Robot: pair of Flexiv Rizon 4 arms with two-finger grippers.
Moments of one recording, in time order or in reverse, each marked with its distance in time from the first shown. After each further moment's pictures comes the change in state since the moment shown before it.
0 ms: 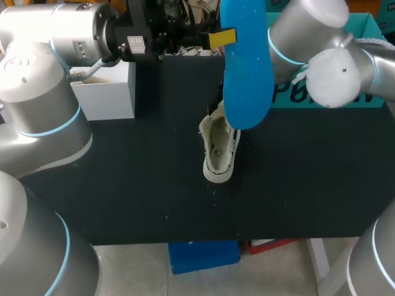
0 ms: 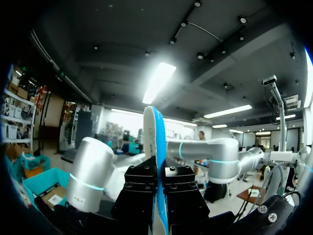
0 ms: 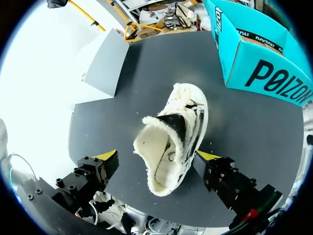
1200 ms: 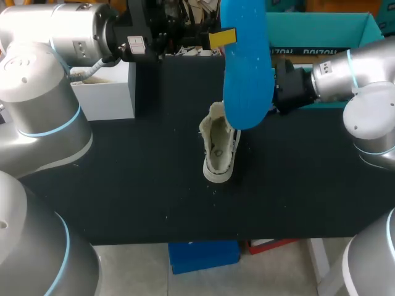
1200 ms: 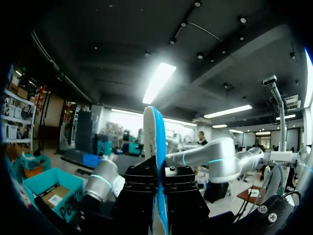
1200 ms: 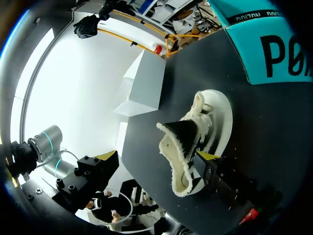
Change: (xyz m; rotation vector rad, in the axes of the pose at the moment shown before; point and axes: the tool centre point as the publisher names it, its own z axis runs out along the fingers) left arm 0.000 0.000 0.000 0.000 0.000 0.000; right arm -0.018 0.004 -0.034 -0.092 0.576 0.085
